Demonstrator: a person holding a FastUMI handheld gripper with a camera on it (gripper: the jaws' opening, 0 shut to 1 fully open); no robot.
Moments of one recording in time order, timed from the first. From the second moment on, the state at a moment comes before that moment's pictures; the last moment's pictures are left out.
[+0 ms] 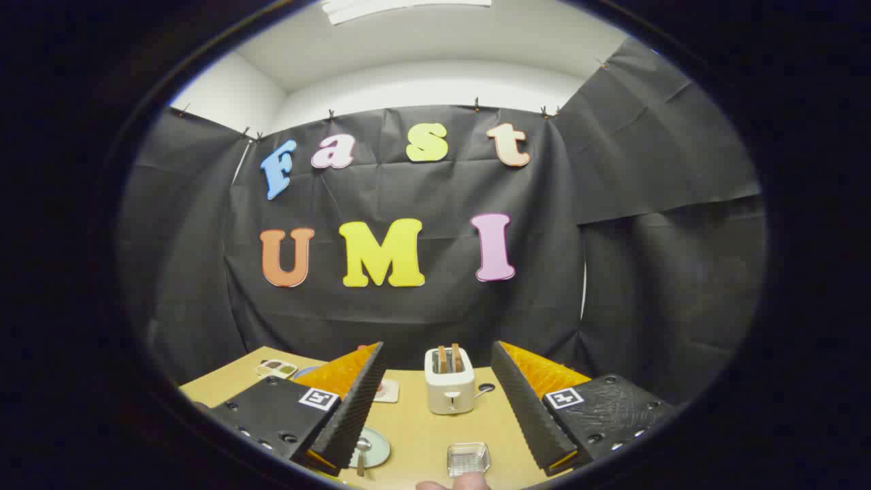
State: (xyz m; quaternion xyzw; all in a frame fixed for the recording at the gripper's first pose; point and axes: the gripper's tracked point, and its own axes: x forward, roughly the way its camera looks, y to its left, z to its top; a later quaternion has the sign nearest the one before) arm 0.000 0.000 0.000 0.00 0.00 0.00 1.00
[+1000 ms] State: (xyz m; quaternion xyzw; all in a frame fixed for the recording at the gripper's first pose) arm 0.020 0.044 -0.043 -0.02 0.07 0.06 1.00
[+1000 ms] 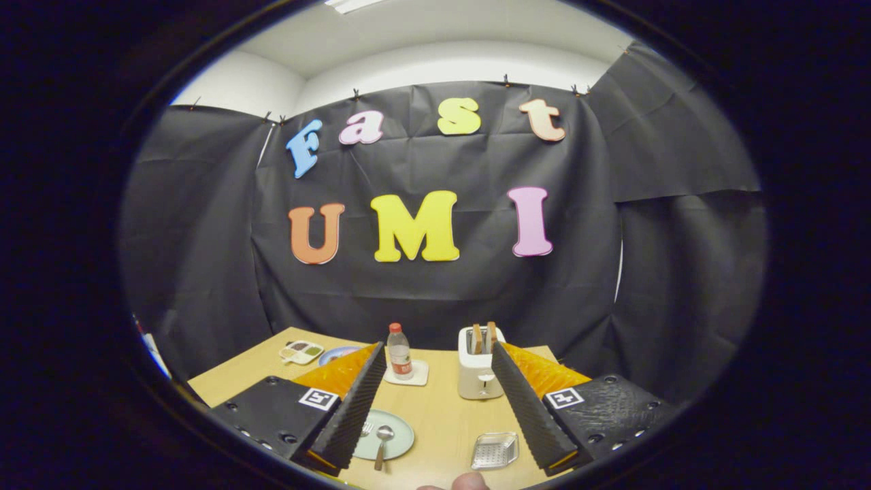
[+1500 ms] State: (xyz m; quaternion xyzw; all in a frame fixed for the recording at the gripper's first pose) arm 0.031 0.107 -0.148 -0.04 0.21 0.12 0.97
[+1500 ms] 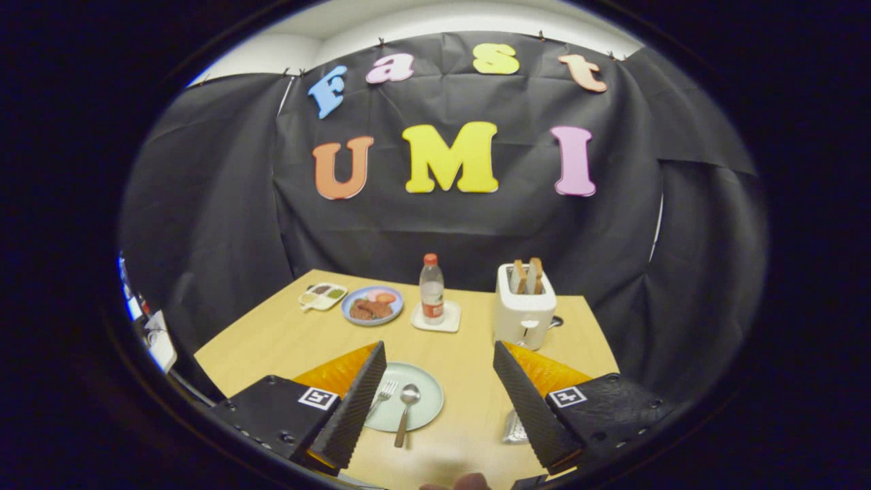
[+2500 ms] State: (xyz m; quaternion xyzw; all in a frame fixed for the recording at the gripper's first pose) arm 0.062 0.164 -0.389 -0.12 0.48 0.10 0.86
